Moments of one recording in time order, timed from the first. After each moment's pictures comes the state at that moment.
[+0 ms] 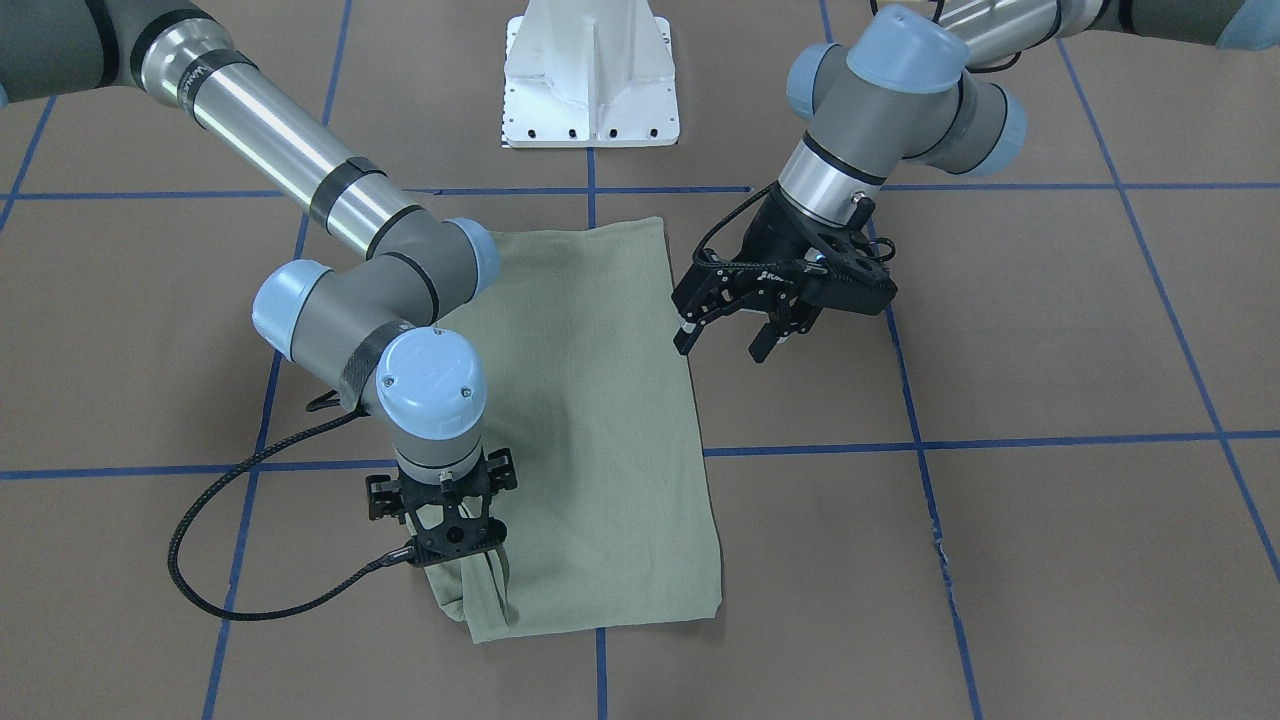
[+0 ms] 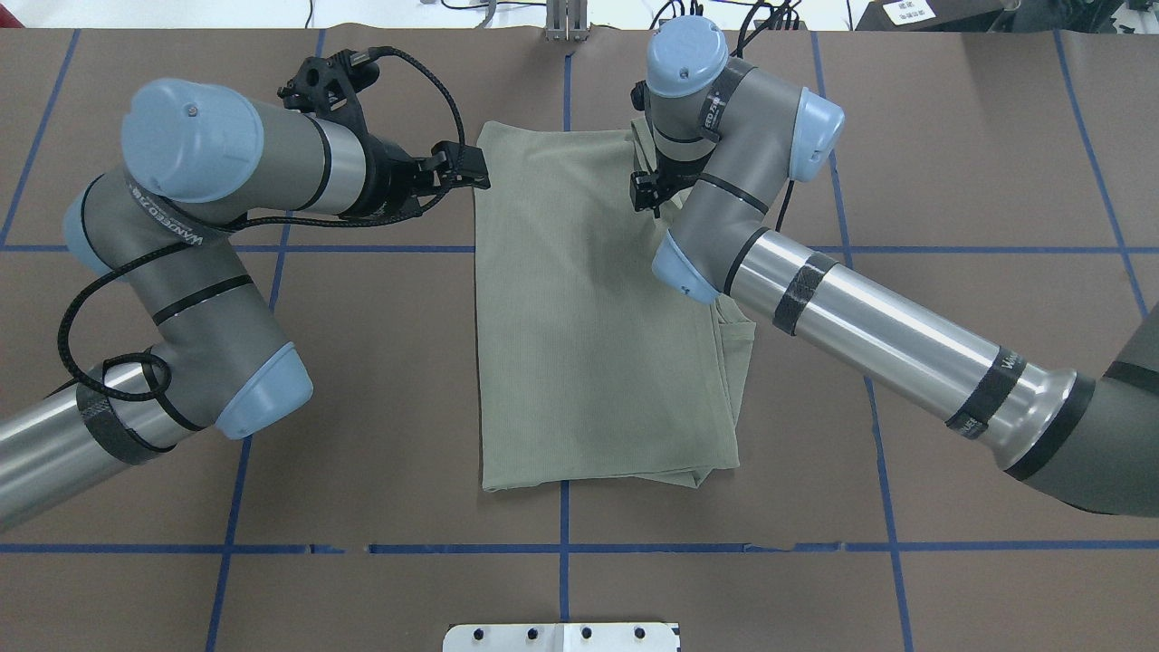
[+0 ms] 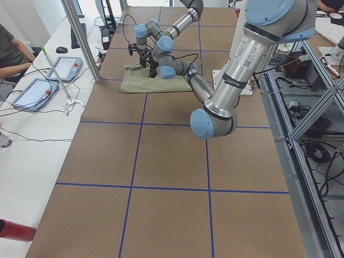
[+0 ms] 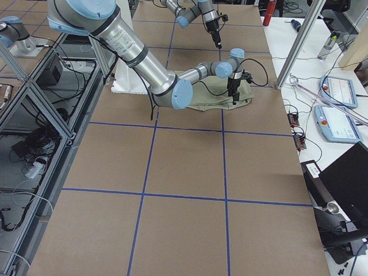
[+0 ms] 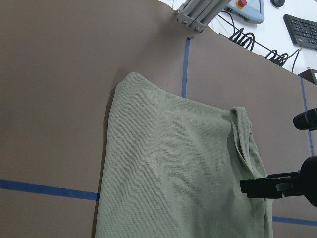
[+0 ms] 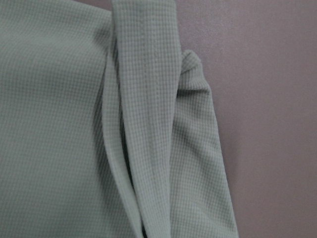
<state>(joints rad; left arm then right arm) -0.72 -2.13 -1.71 -2.14 -1.83 -1.45 0.76 -0.63 1.00 -1.43 1.90 0.69</state>
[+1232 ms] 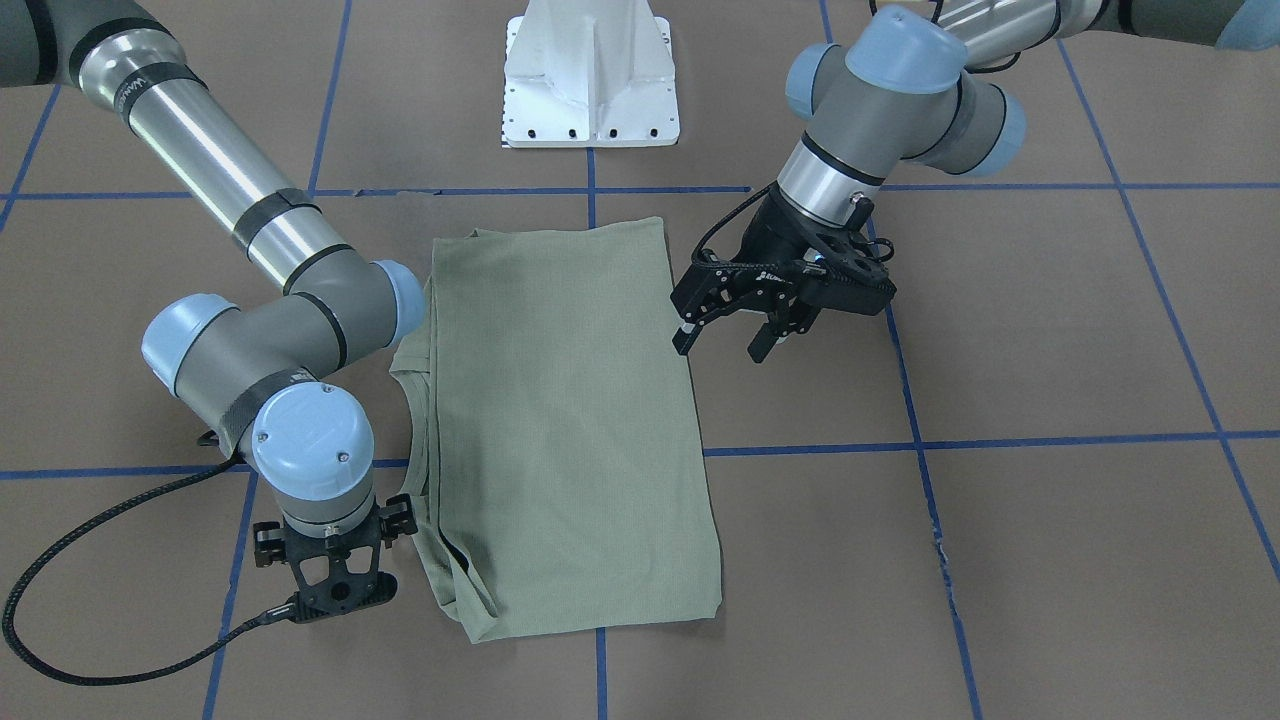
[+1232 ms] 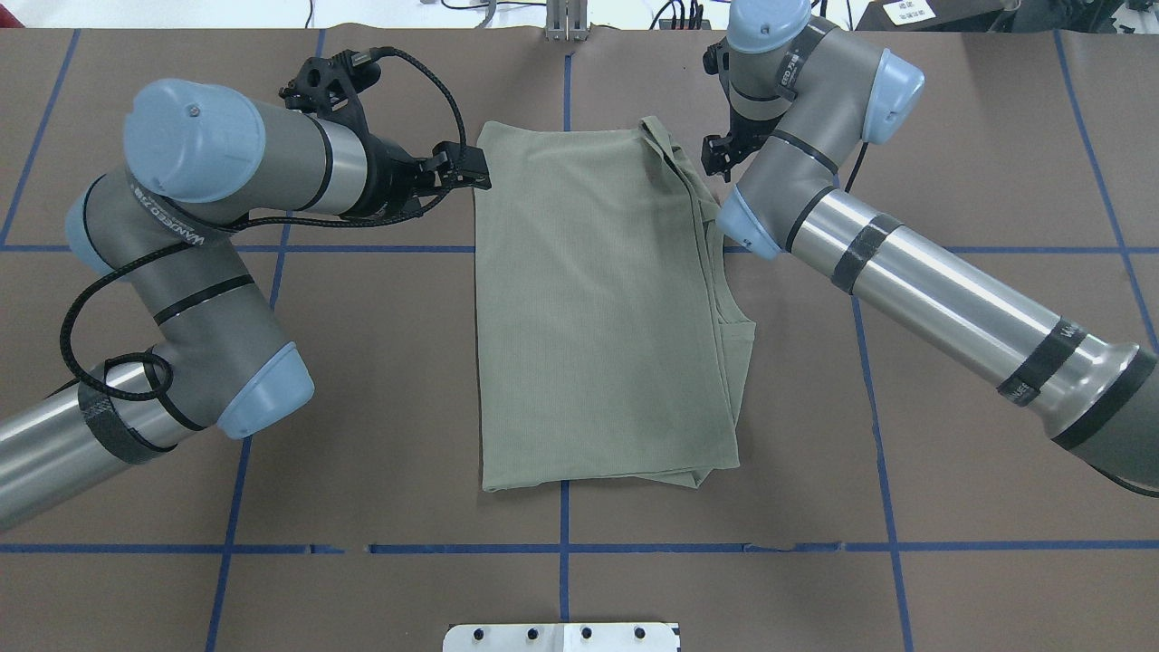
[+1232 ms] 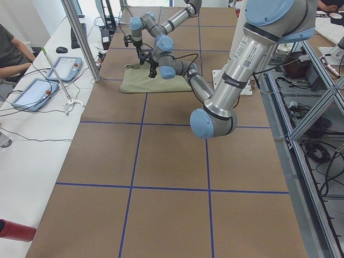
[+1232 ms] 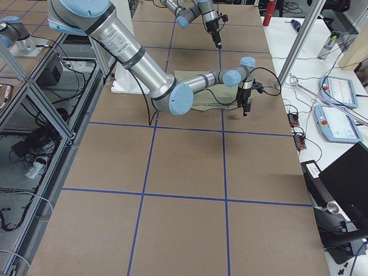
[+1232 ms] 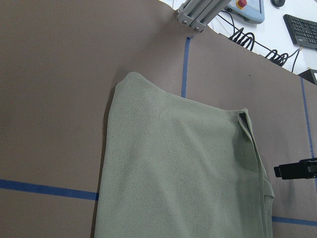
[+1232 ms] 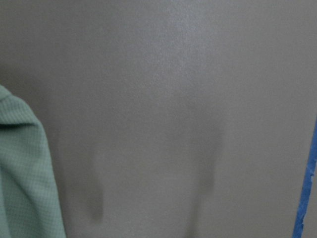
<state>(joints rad) -0.72 -2.13 -1.71 -2.14 -1.83 -1.44 0.86 -0.66 0.98 -1.43 1.89 0.58</state>
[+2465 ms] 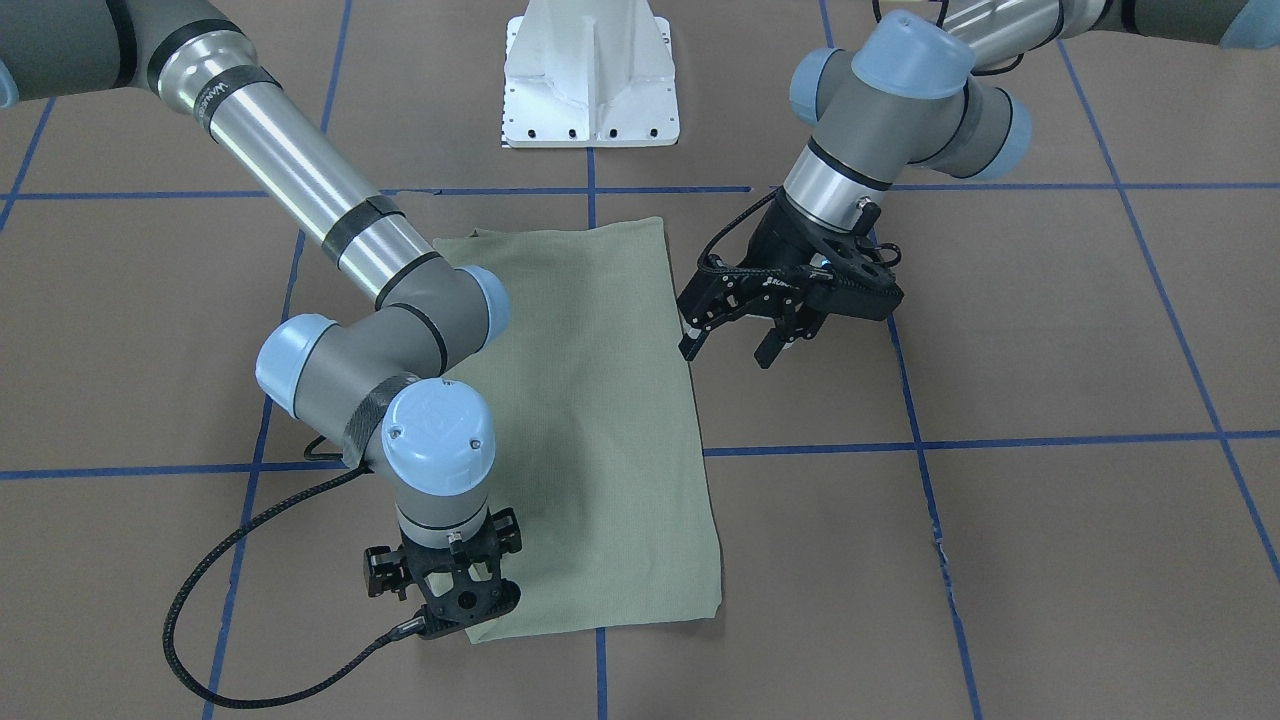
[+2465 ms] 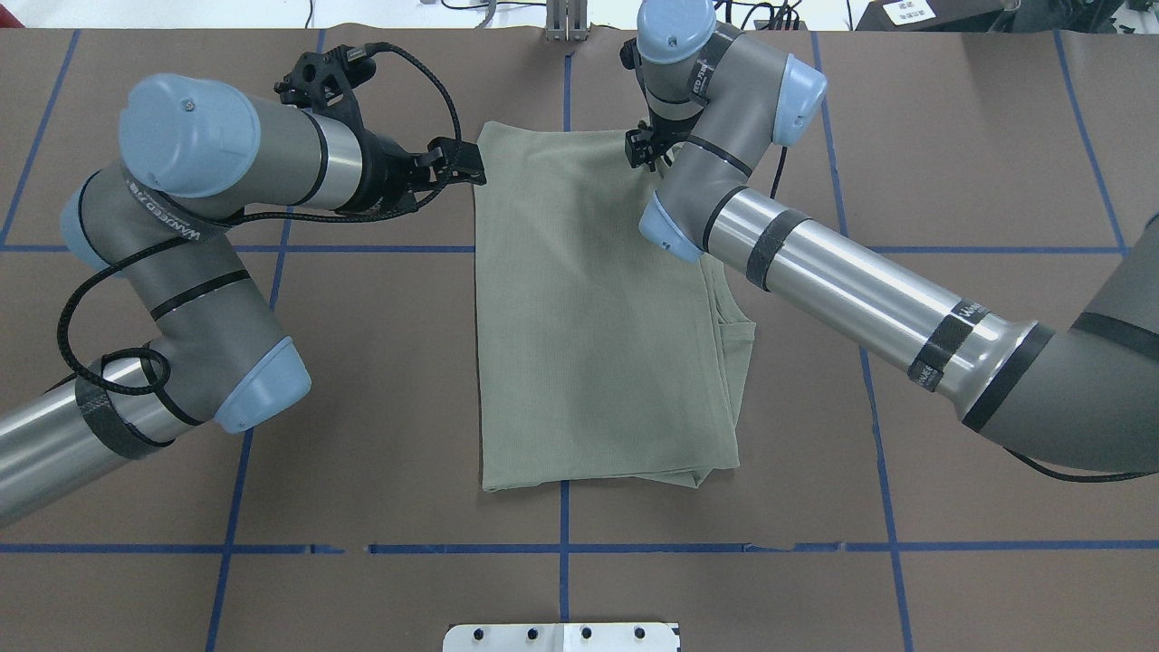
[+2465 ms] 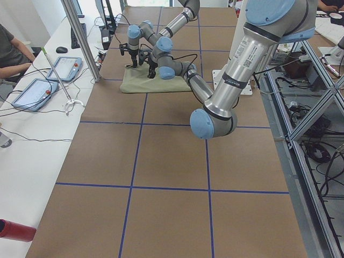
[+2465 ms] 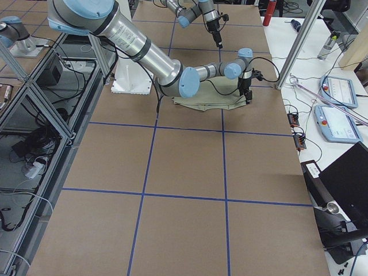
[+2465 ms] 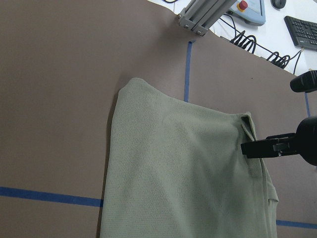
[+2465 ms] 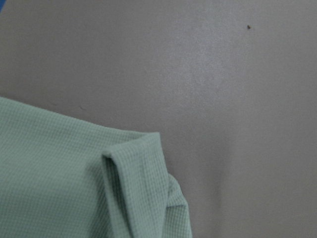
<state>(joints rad) -0.73 -2.13 -1.70 -2.14 -1.83 -1.44 0.80 -0.50 0.74 -1.25 1.82 0.61</state>
